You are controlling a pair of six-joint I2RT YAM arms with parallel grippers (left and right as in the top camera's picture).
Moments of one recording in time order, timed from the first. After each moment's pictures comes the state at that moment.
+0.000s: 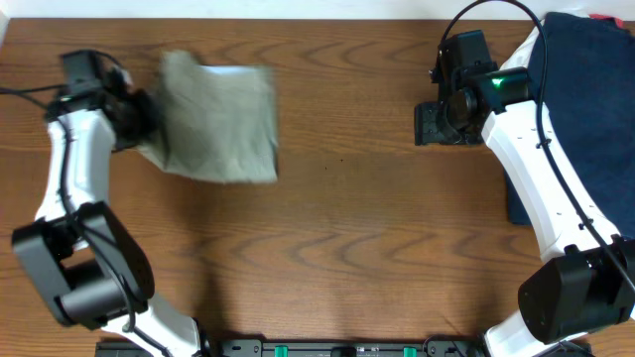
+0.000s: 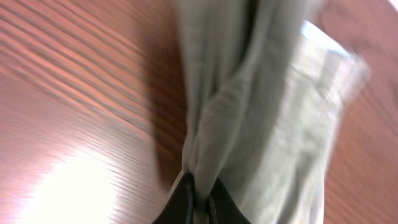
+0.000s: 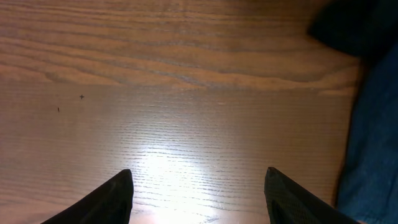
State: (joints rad) left arm 0.34 1.83 1.46 -0.73 0.23 -0.32; right arm 0.24 1.76 1.61 -1.11 0.02 0.23
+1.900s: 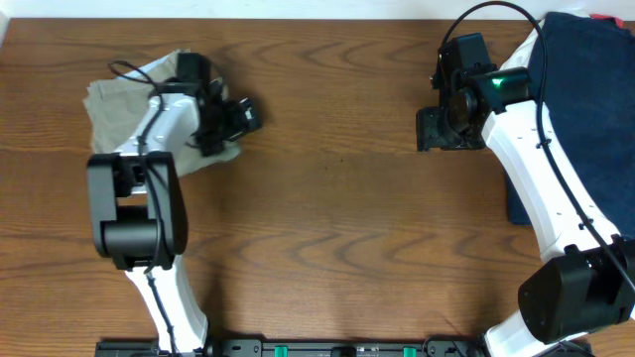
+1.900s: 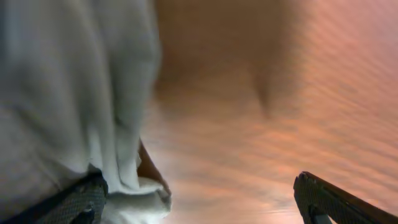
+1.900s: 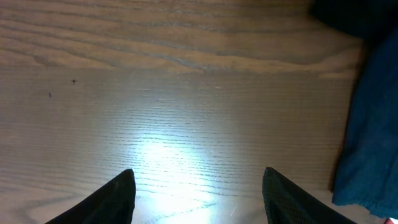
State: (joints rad) left arm 0.04 2.10 1.49 -0.73 0.30 -0.39; right arm 0.24 1.76 1.61 -1.16 0.02 0.23
